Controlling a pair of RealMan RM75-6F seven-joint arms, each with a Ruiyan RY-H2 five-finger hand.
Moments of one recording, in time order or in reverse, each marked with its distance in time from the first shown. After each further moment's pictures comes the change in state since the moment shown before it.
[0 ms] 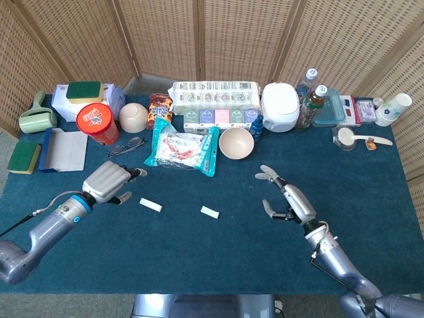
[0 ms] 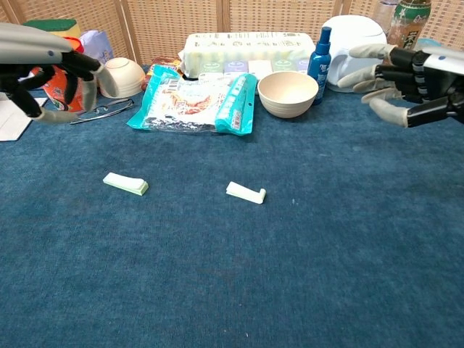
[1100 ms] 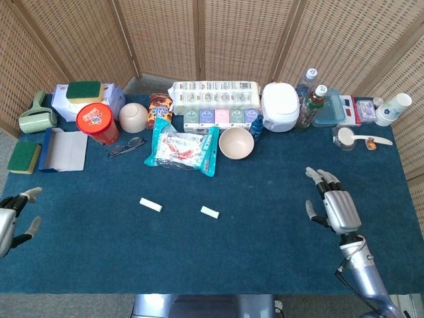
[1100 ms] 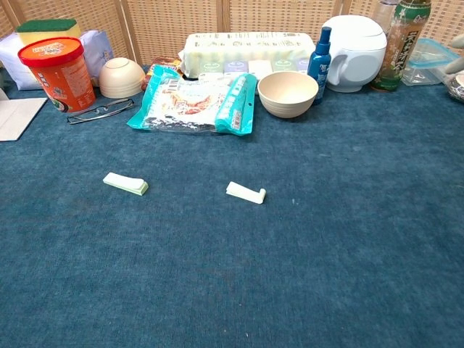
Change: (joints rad) left arm 0.627 0.039 0.122 -0.027 0.111 0.796 -0.013; right arm -0.182 0.072 -0.025 -0.026 0.058 0.225 -0.593
